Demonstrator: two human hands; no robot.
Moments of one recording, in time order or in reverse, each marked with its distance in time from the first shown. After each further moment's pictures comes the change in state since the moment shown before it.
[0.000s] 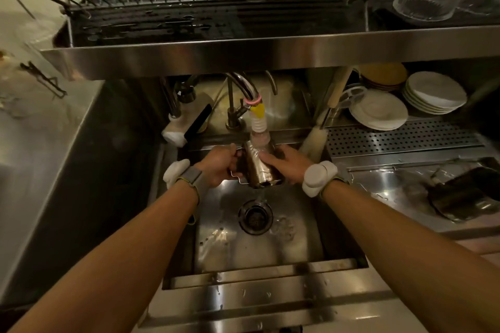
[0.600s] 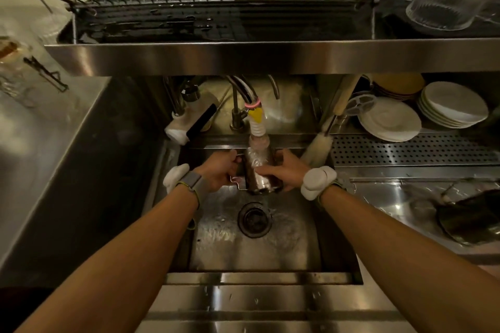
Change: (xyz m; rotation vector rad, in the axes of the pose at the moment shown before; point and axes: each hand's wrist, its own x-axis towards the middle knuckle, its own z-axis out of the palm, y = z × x) left_hand 0.004 -0.009 0.005 -0.040 0.086 -0.040; right_hand 0.022 0.017 0.000 0.220 -0.070 0.075
